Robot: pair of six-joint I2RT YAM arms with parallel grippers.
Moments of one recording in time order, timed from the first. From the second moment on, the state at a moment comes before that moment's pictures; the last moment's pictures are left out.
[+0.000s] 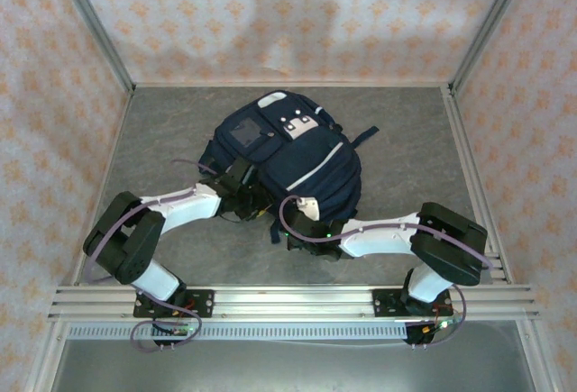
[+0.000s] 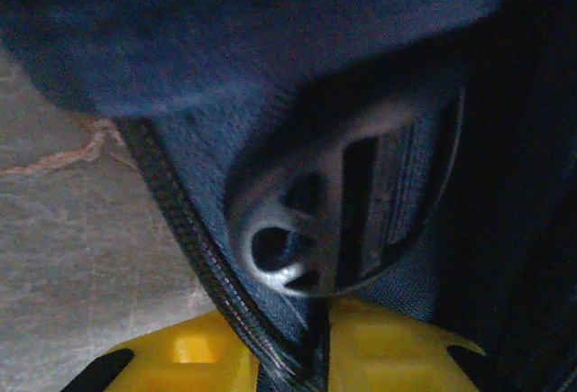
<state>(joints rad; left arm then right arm) -0.51 1.55 0.76 -0.26 0.21 -1.18 1.14 1.57 0.72 -0.20 0.32 0.94</state>
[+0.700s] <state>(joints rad) -0.38 1.59 0.86 -0.39 0.22 -1.07 1.00 1.44 0.75 -0.44 0.21 0.82</state>
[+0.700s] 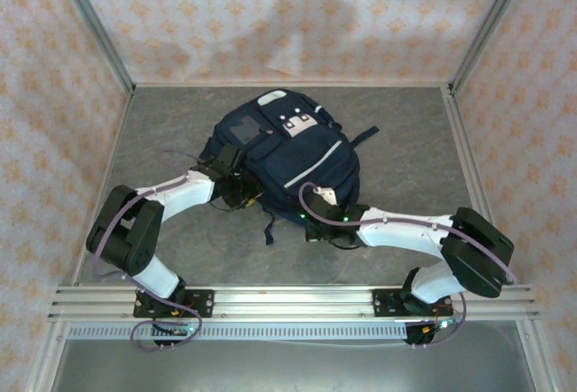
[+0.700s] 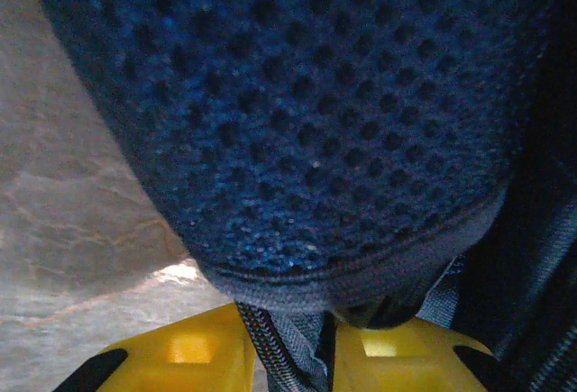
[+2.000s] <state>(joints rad) -0.42 1.30 0.59 -0.29 0.16 -1.16 1.14 1.68 0.86 -0.08 0.01 0.90</state>
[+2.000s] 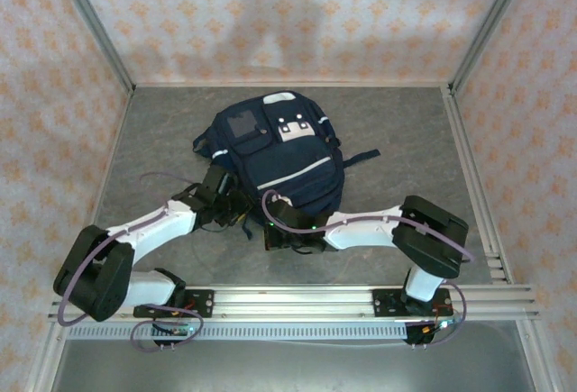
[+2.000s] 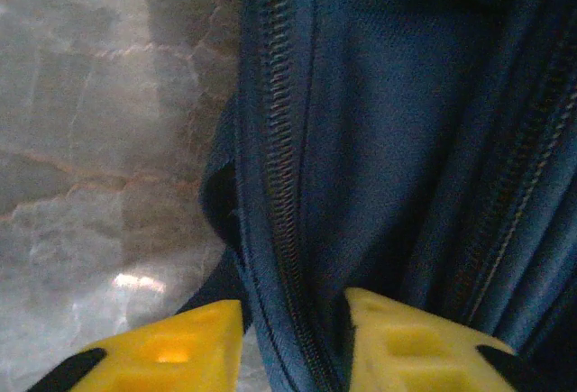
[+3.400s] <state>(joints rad) -0.28 1.12 0.70 -0.57 0.16 -1.08 1.06 1.73 0.86 -0.08 -0.13 0.78</state>
